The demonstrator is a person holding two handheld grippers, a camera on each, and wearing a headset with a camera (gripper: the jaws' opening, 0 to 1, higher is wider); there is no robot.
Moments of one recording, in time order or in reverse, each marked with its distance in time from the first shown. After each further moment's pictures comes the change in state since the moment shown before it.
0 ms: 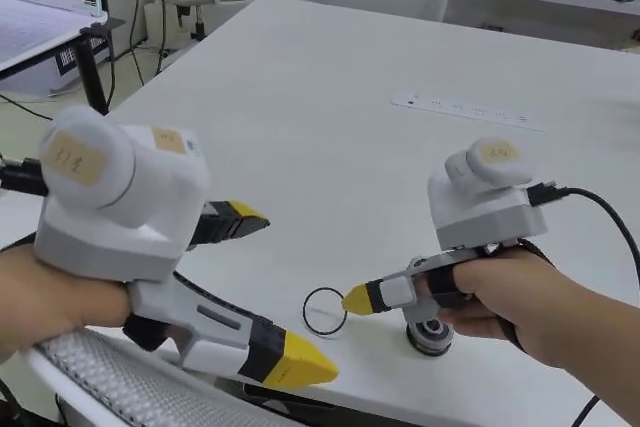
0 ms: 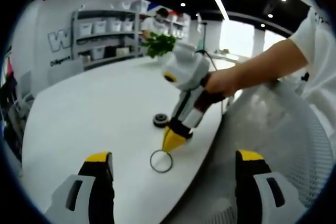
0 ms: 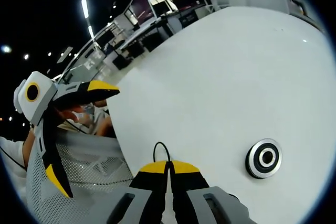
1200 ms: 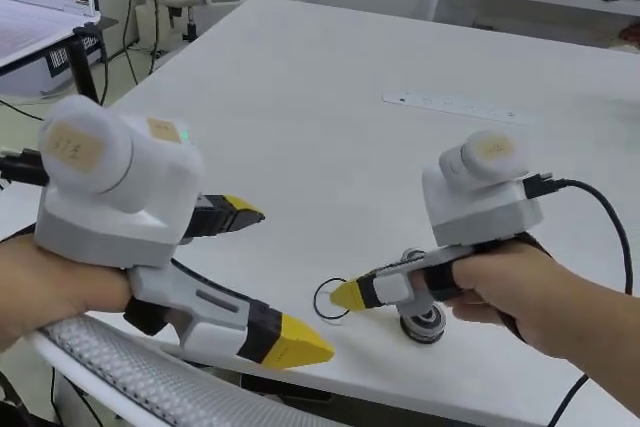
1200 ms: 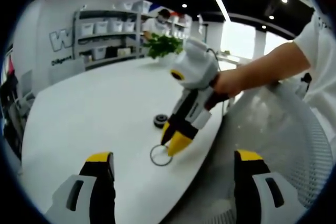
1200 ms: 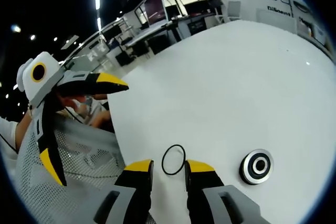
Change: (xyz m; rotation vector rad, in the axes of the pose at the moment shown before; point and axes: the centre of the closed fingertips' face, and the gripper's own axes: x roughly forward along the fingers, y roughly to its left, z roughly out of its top) left arm -0.001 -0.001 0.001 -0.012 -0.010 0.007; right arm -0.005 0.002 0.002 -0.180 -0.017 -0.062
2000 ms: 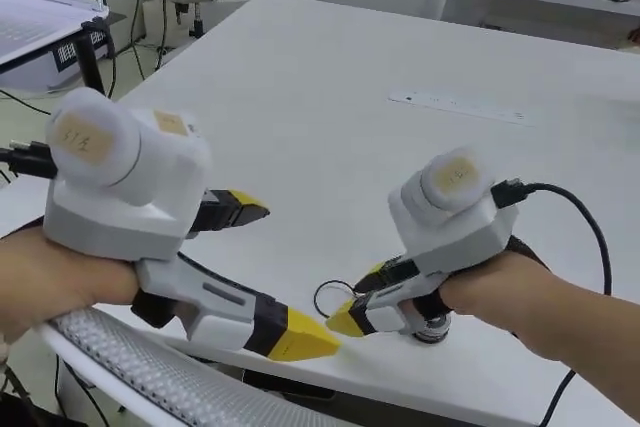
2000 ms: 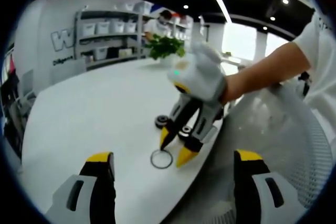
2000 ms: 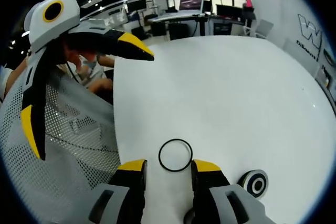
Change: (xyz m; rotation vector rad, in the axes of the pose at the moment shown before) left arm -0.001 0.002 0.001 -0.008 -0.010 0.009; right arm 0.016 0.000 -0.013 -0.312 0.117 -0.043
